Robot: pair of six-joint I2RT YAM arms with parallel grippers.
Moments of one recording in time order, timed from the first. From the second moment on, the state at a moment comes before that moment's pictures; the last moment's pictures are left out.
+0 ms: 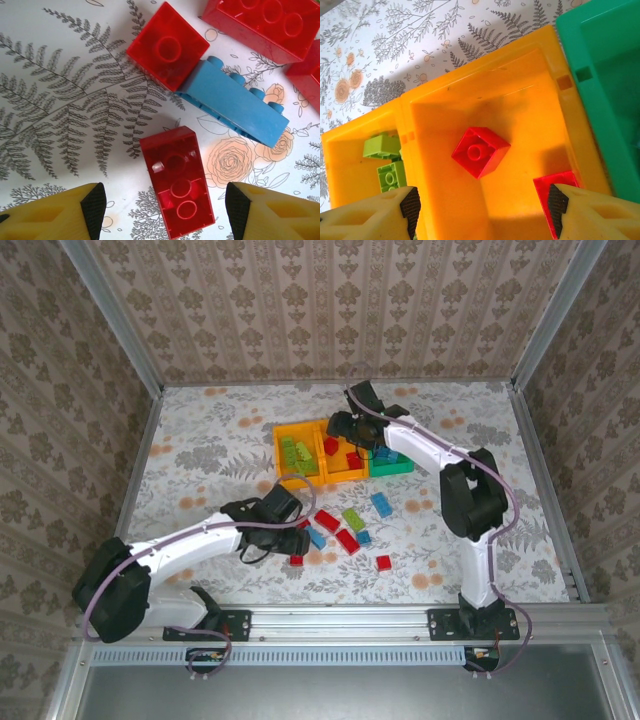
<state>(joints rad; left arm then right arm) -0.85 1.28 0.71 -0.64 0.06 -0.57 0.47 2.03 1.67 -0.52 -0.01 0.74</state>
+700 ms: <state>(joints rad) -0.90 1.47 0.76 -0.66 0.04 -0.59 0.44 1.73 1.39 -0.55 0.12 0.65</state>
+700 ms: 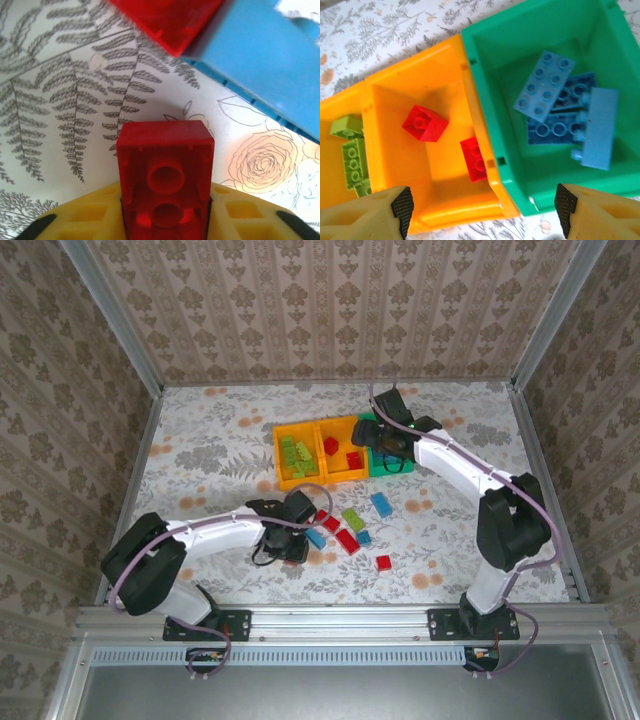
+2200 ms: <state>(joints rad) -0.62 2.10 1.75 -0.56 0.23 -0.30 0.90 1.42 0.71 -0.66 0.14 0.91</state>
